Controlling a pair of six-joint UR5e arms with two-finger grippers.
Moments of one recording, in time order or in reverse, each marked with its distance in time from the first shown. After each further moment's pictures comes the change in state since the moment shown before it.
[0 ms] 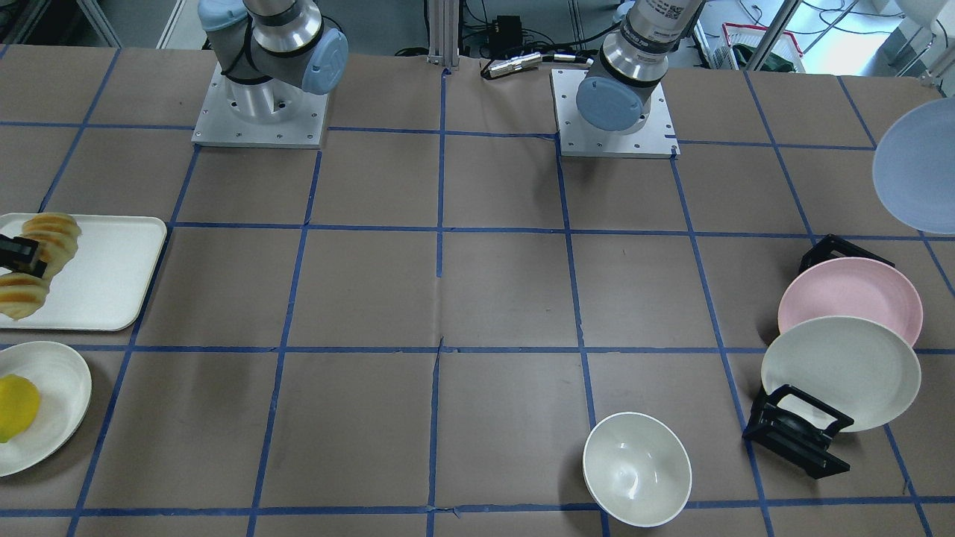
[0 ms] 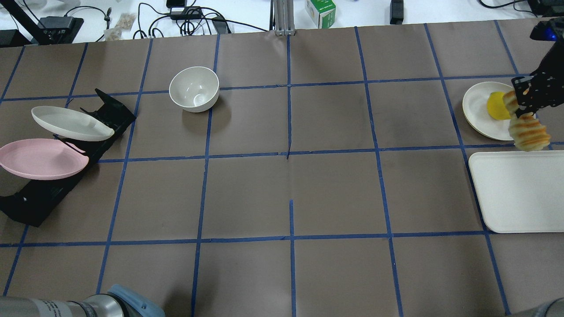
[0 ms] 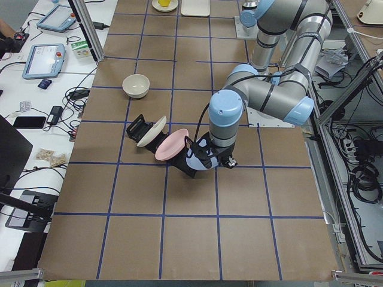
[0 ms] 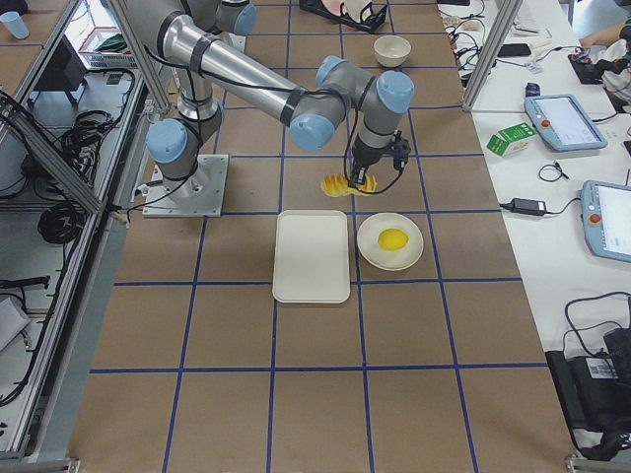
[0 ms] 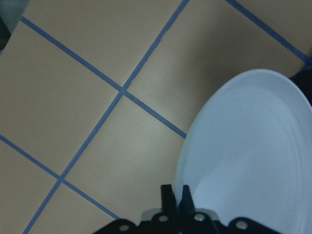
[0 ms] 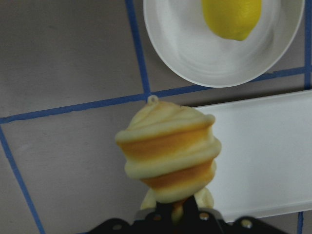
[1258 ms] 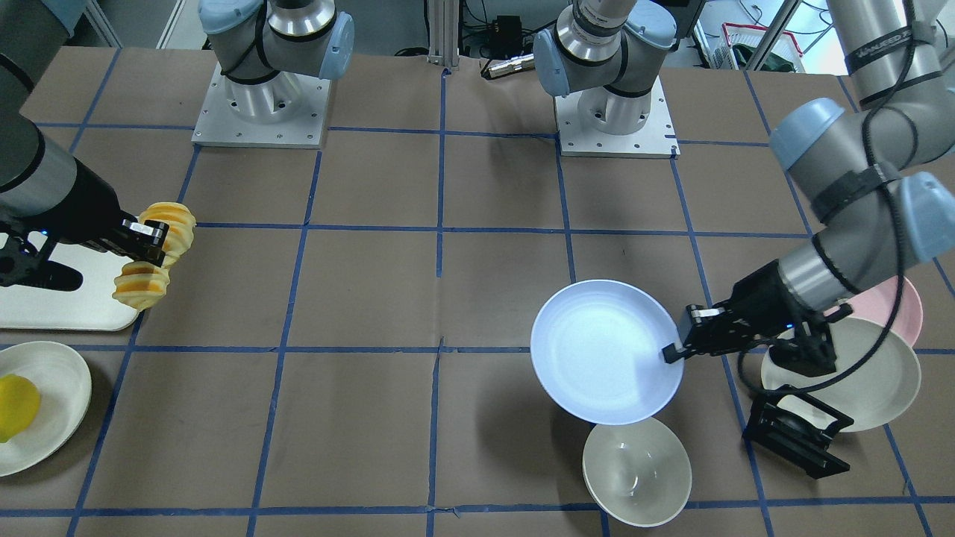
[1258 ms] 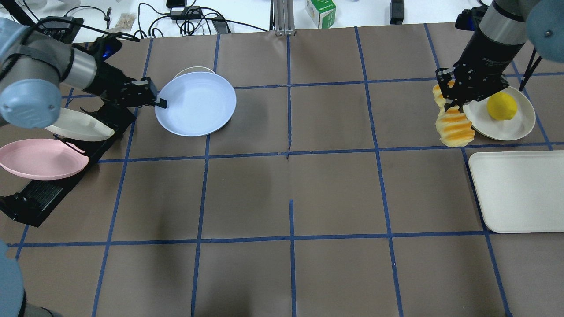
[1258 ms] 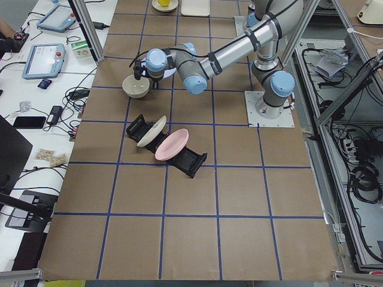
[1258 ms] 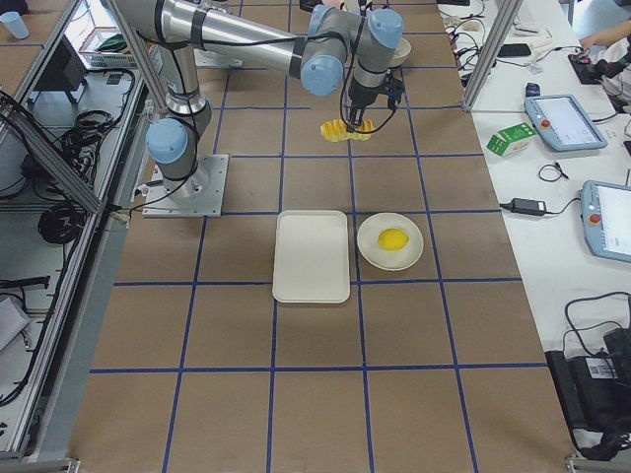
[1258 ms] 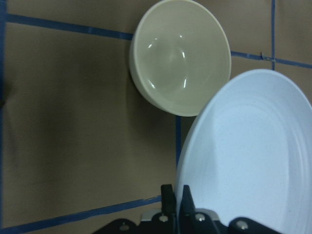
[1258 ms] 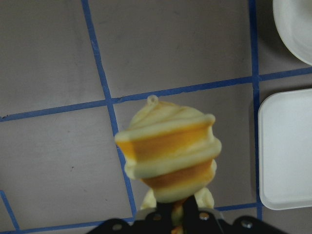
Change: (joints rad) left arm -0.784 -0.164 -0.326 0.533 -0.609 -0.236; right arm 0.231 -0.065 0.009 0.051 0.087 0.223
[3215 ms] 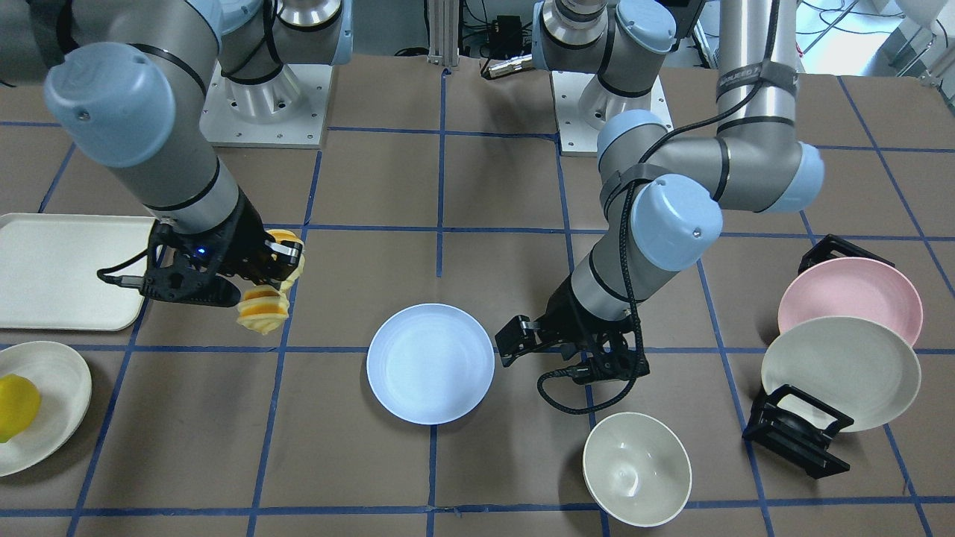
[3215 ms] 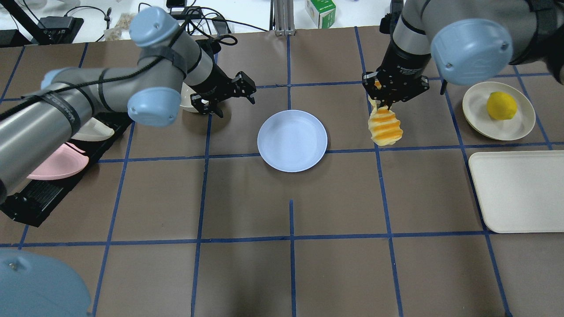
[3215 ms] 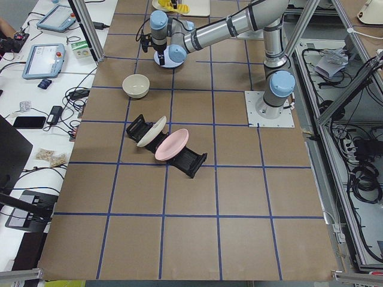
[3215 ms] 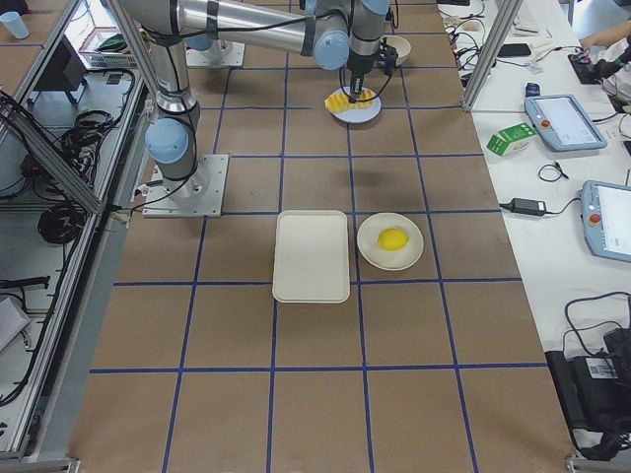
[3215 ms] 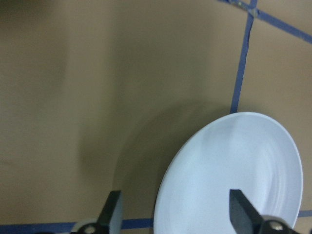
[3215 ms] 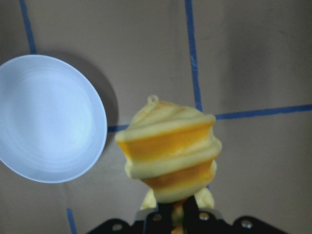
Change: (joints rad) left arm -0.359 -0.054 0.134 0.023 0.290 -0.568; right arm 0.256 0.072 -0.009 -0.173 0.046 0.215
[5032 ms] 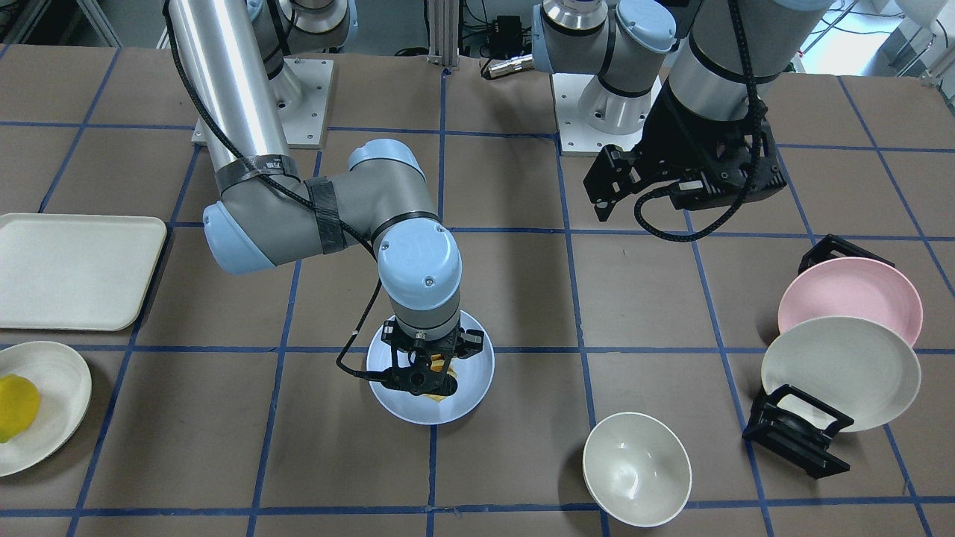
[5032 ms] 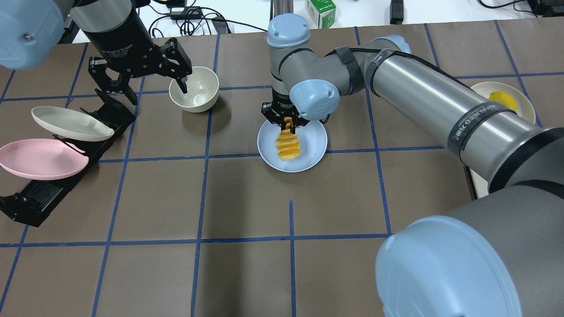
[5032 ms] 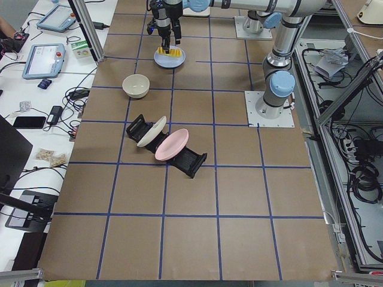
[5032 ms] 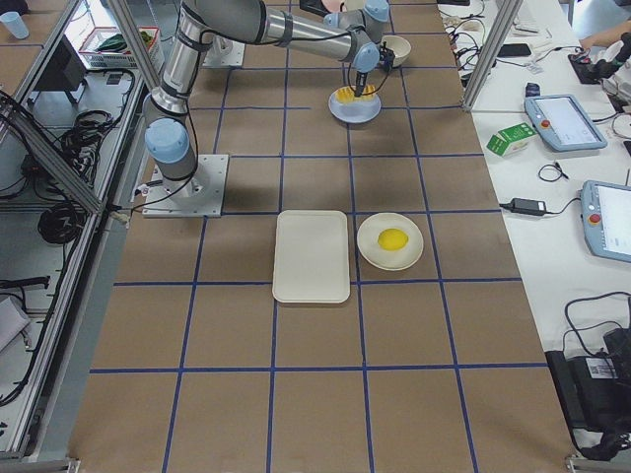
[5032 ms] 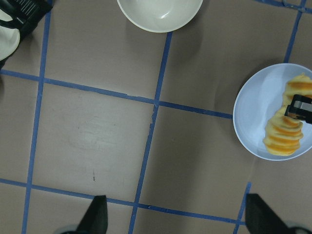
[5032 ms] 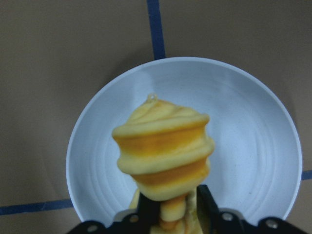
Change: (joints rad) left arm 0.039 0.275 0.165 -0.558 0.235 0.059; right arm 0.297 0.370 -0.156 -0.203 -0.012 0.316
